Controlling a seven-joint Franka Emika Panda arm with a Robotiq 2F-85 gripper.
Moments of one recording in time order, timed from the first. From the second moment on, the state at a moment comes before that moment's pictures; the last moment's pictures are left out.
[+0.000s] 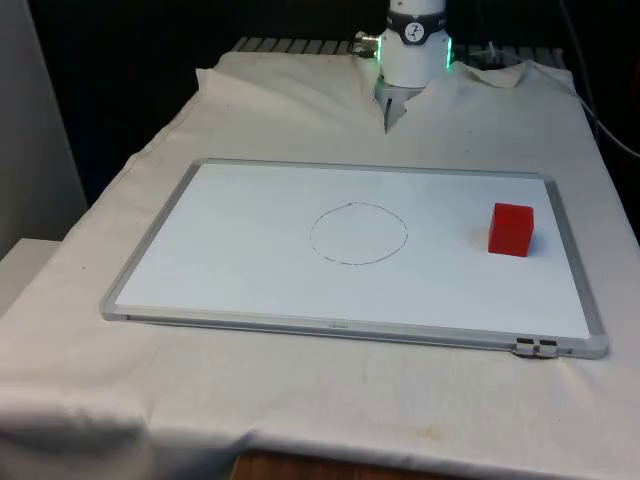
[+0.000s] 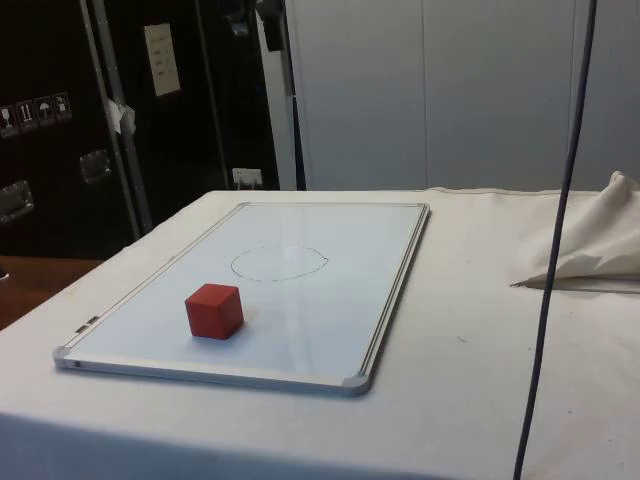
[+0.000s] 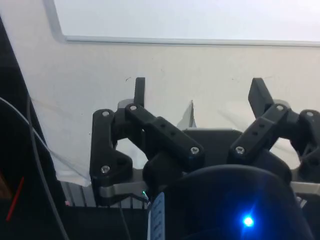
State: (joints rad) arm 0.39 0.05 -0.41 -1.85 0.05 1.83 -0.06
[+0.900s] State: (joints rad) arm 0.39 0.06 -0.38 -1.84 0.05 1.85 -0.02
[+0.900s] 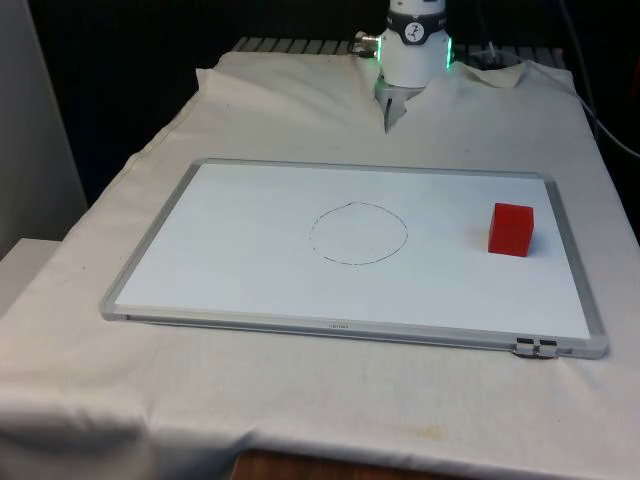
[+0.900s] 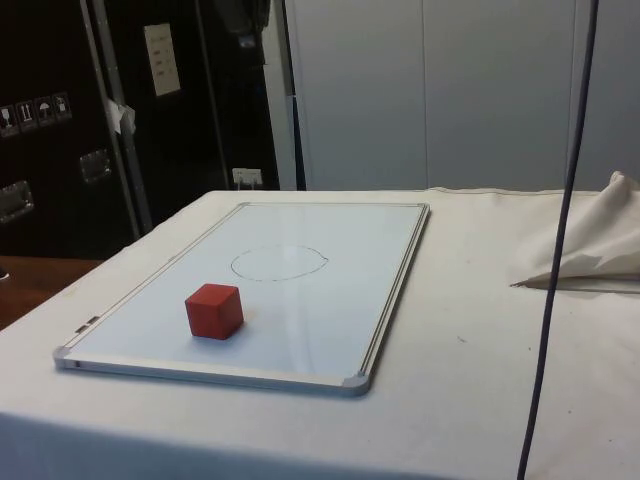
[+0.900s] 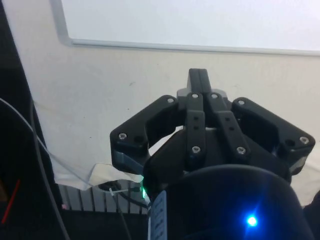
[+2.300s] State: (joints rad) arm 0.39 0.10 -0.21 -1.91 0.25 2.09 0.01
